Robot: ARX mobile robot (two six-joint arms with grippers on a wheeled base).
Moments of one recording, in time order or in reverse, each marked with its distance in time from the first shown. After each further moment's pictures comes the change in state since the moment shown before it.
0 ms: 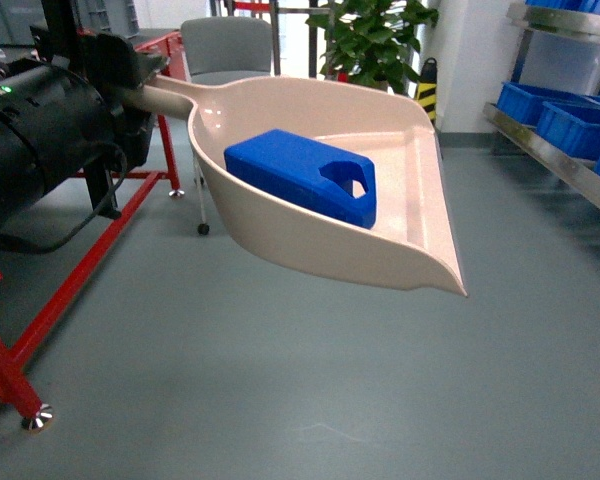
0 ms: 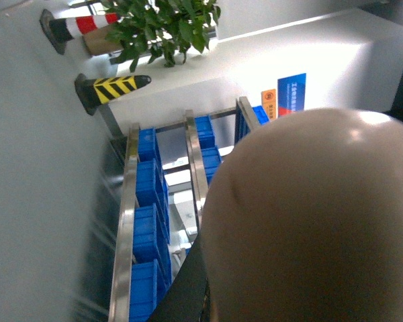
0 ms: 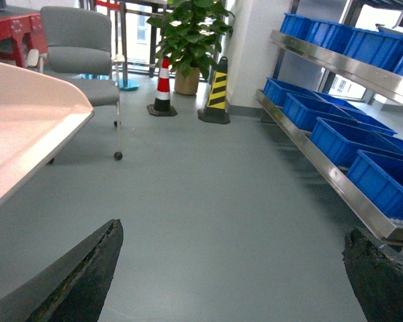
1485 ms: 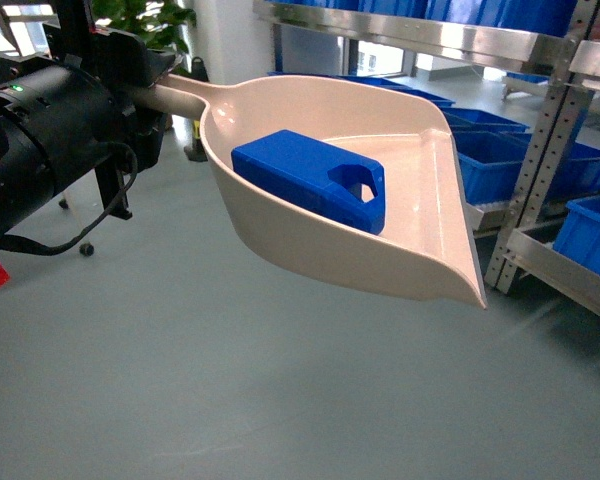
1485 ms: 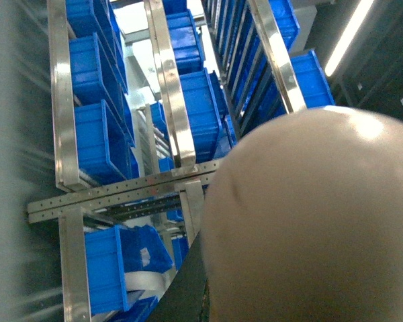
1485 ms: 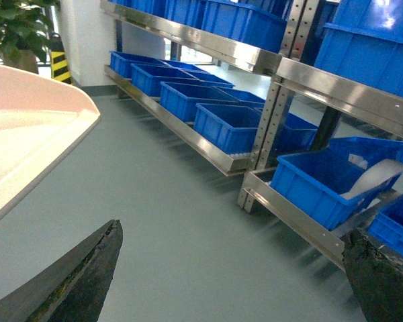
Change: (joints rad) left arm -0.011 0.000 0.000 -0.001 0.008 0.000; right arm 0.000 -0.004 0.000 -0.002 0.000 0.000
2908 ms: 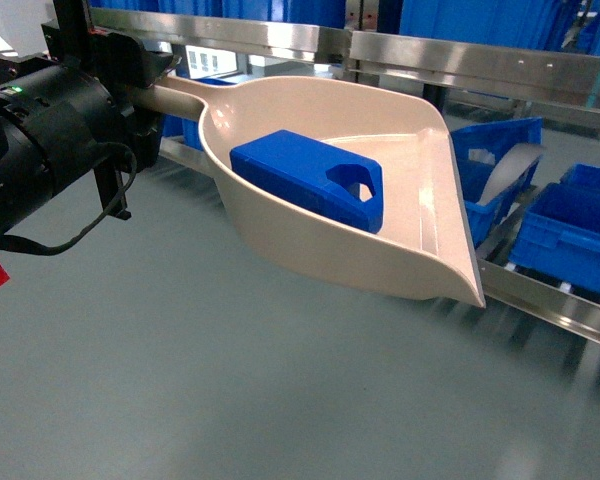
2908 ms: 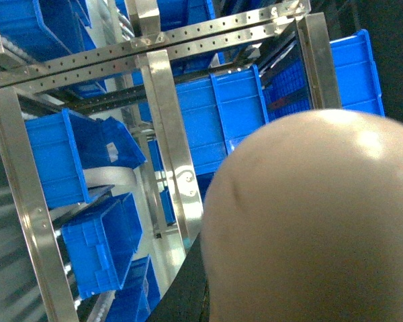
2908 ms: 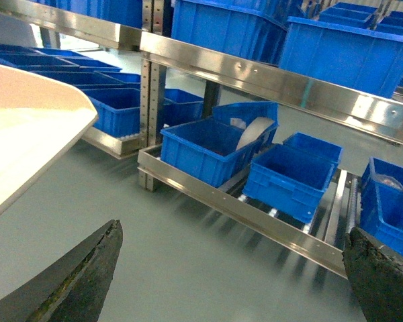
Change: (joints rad) left arm 0.000 0.000 0.000 -0.001 -0.001 0.000; right arm 0.000 0.000 0.000 0.000 0.000 0.000
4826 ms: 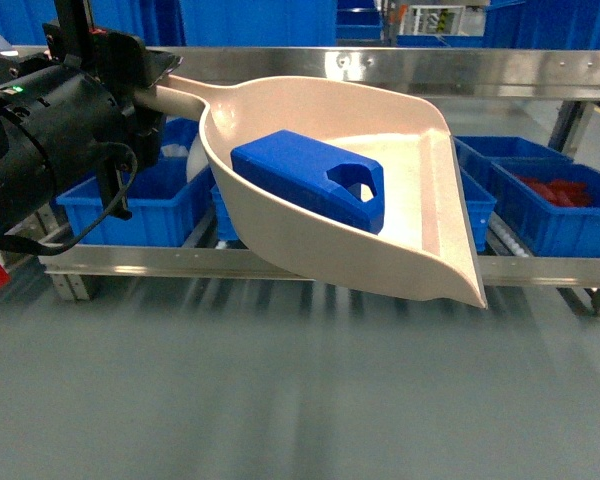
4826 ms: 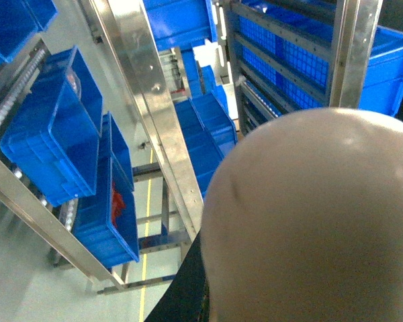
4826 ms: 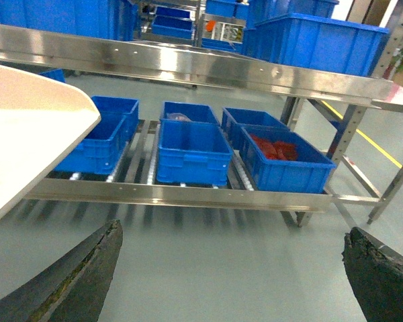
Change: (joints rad) left arm 0.000 0.000 0.000 0.000 0.001 0.000; right arm 0.000 0.000 0.000 0.000 0.000 0.000
